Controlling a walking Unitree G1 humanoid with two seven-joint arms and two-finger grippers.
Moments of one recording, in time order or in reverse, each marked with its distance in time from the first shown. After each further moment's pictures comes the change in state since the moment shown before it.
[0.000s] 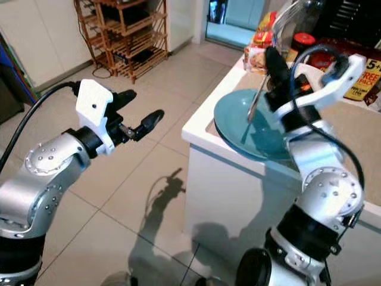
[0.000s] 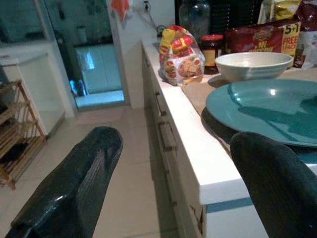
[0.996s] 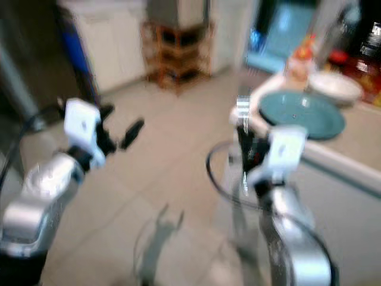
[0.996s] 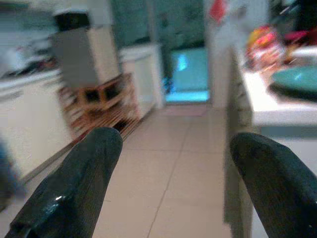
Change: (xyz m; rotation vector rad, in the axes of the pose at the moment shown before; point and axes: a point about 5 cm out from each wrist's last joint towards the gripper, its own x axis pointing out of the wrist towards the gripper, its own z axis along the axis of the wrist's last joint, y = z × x) left arm -0.023 0.014 -0.051 -0.030 0.065 0.229; right arm -0.073 -0.014 -0.083 -0.561 0.262 -0.176
